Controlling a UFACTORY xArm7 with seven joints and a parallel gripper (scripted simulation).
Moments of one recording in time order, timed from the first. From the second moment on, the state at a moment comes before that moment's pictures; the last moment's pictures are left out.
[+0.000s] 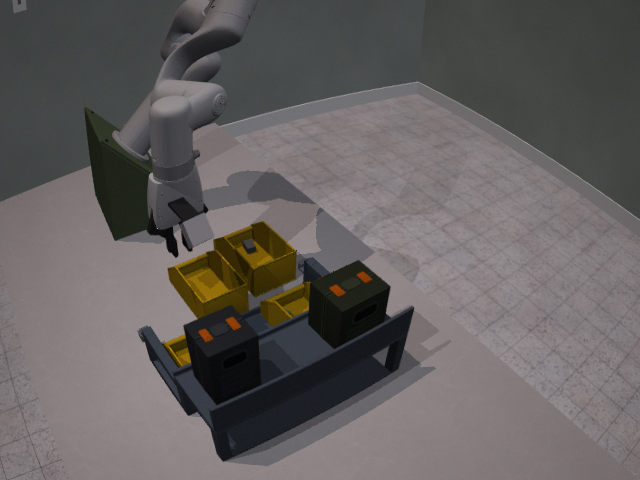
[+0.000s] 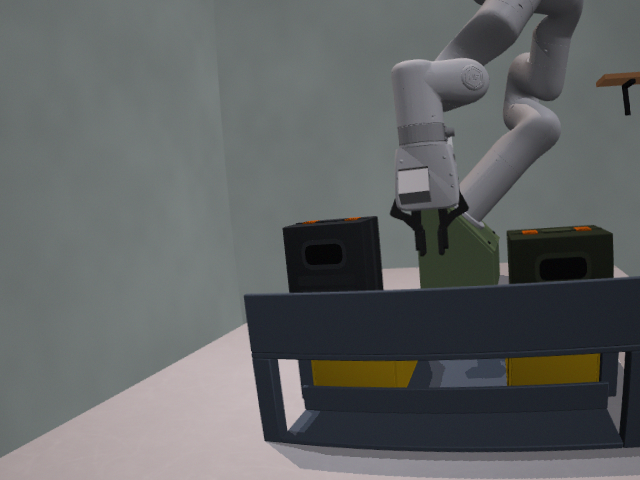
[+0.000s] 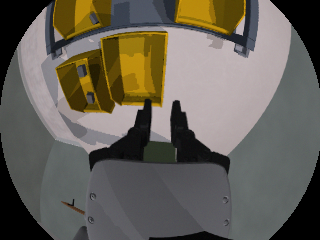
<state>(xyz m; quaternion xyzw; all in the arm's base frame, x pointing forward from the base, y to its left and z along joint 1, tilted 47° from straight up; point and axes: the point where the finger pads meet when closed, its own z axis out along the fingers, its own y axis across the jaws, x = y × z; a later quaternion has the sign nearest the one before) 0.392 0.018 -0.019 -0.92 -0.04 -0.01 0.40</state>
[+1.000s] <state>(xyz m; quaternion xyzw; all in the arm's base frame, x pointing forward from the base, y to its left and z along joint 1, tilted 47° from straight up) 0.392 0.053 -0.051 -0.92 -0.04 -0.01 0.40</state>
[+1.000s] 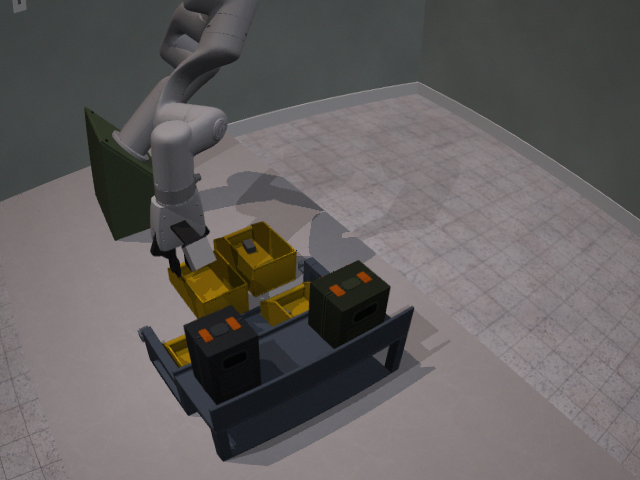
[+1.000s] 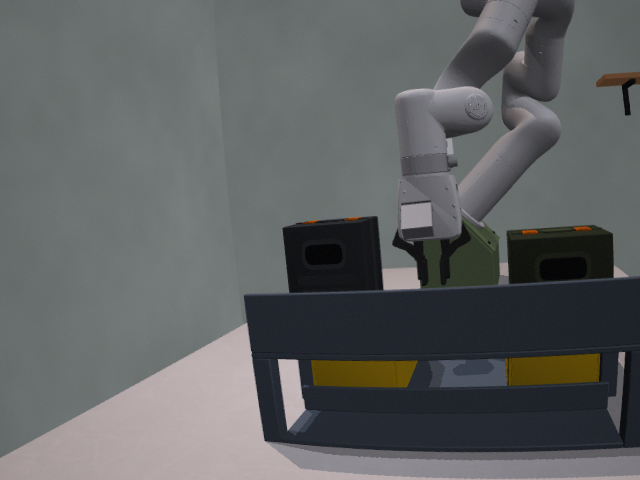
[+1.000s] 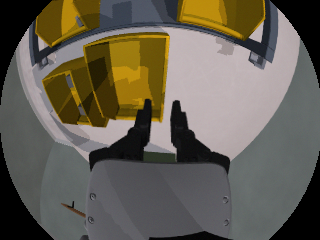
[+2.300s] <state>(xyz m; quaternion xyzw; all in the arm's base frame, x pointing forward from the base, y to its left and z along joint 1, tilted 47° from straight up) 0.393 0.059 -0.058 -0.92 -0.04 -0.01 0.40</state>
